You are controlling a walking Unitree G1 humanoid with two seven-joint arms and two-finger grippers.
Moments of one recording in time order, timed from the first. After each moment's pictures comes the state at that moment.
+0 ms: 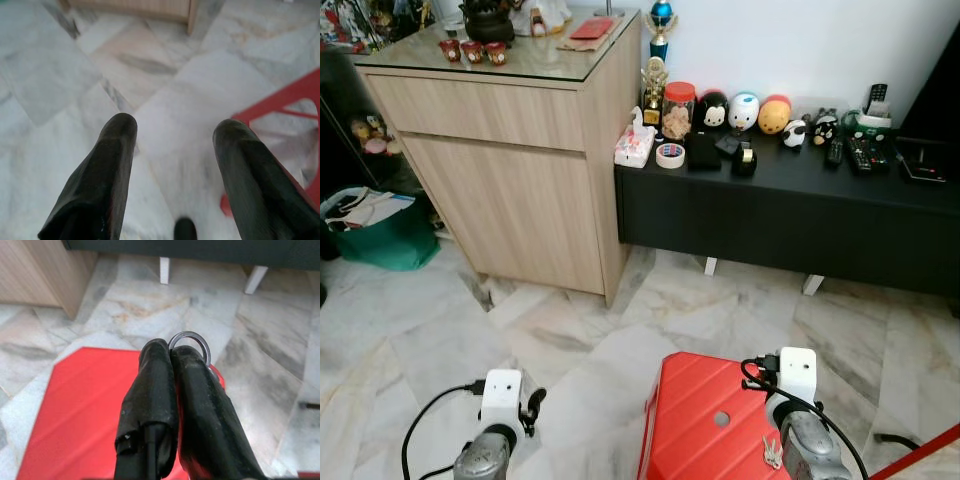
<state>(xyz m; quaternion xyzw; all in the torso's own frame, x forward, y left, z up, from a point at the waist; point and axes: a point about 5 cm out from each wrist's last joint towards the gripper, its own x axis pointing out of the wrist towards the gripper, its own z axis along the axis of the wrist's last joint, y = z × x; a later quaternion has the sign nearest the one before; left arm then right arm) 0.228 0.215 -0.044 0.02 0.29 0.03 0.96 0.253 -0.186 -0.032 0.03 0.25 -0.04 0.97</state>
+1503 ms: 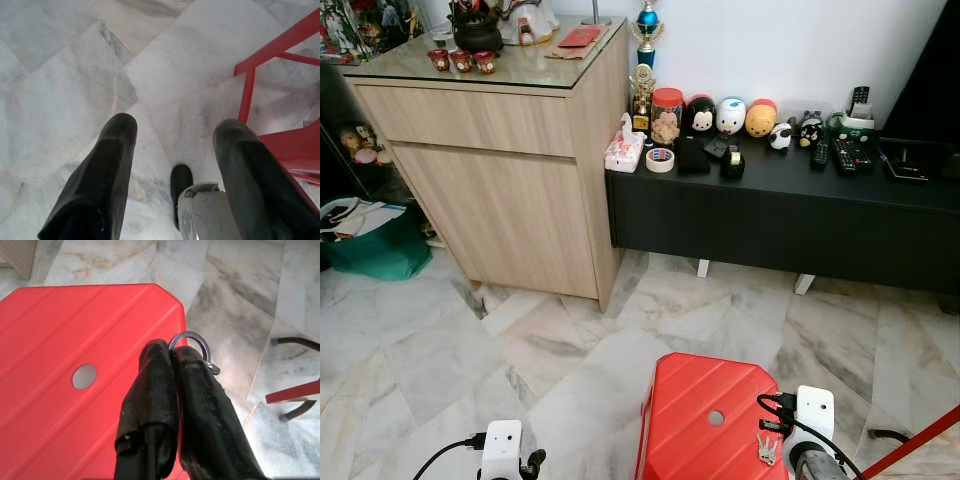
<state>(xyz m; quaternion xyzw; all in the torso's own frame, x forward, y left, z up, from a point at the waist) 0.189 0.214 -0.071 0.01 0.37 0.05 0.93 0.217 -0.203 -0.058 0.04 0.34 -0.10 0.94</state>
